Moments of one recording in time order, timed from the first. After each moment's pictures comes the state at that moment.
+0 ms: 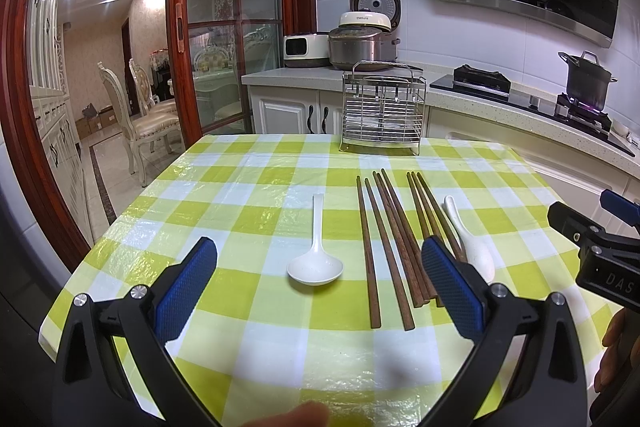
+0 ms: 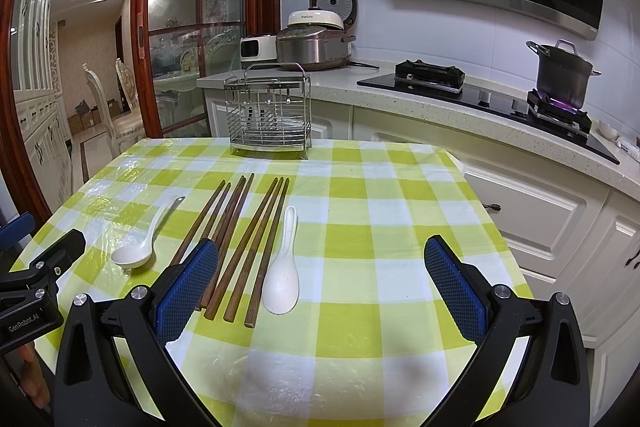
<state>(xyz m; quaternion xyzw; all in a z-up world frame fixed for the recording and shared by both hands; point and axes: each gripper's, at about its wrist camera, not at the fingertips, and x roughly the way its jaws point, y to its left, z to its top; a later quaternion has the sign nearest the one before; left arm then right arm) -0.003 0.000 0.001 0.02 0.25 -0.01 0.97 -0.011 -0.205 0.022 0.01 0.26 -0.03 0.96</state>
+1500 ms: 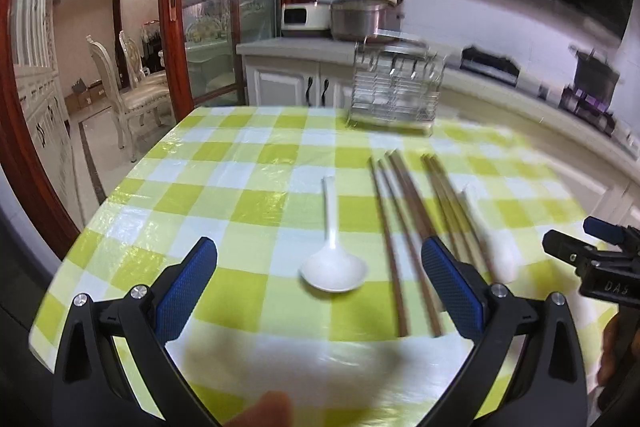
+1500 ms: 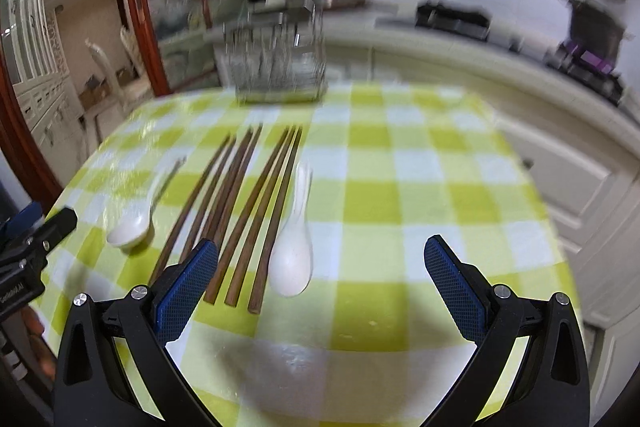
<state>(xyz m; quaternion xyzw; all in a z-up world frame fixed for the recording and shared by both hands) 0.050 0.028 -0.017 0.01 0.31 -0.02 0.95 0.051 -0.214 -0.015 0.05 0.40 0.03 0.91</state>
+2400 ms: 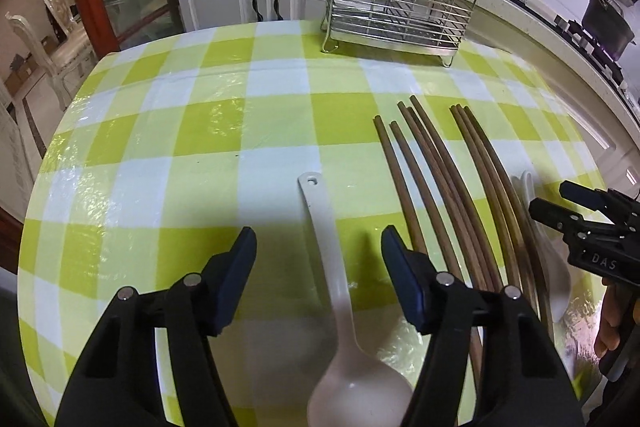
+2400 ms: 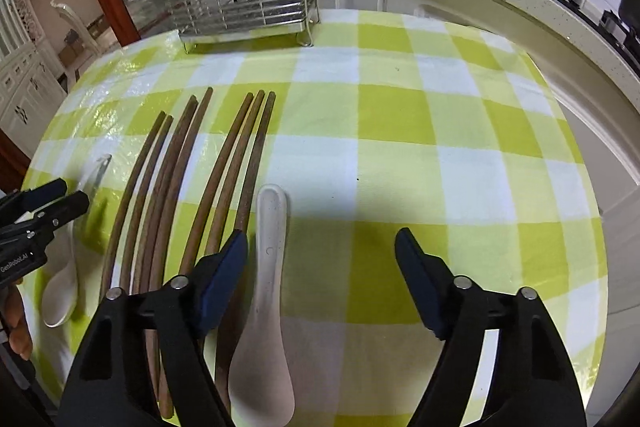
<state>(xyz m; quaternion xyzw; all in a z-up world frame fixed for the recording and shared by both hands) 0.227 0.024 -0.070 0.03 0.49 -0.12 0.87 0.178 -0.208 -0.061 0.02 0.51 0.00 0.86</state>
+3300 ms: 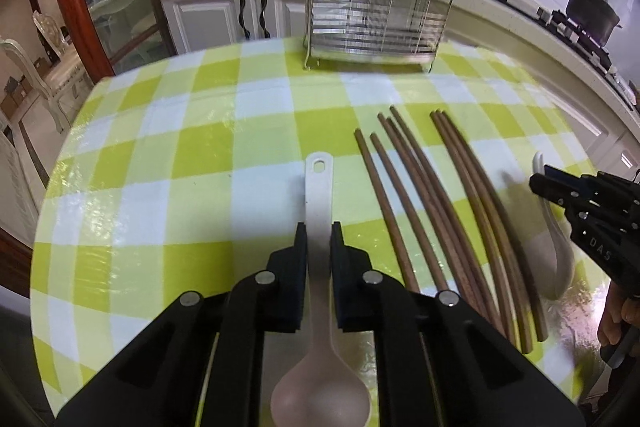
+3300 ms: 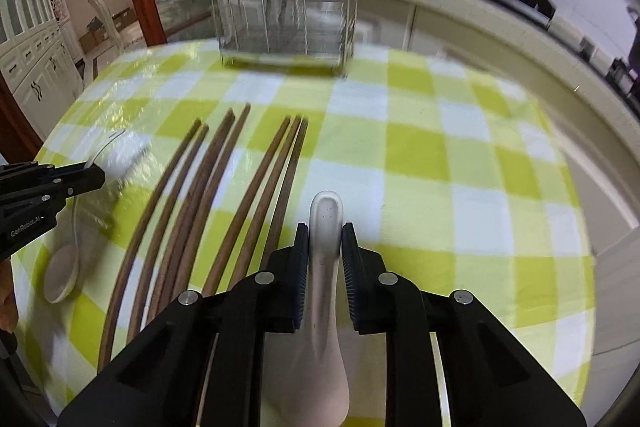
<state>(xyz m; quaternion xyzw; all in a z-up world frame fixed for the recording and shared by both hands) 0.216 0.015 -0.048 0.06 0.46 -0.13 0.87 0.161 -0.191 -0.031 -0.02 0.45 0.03 0.89</state>
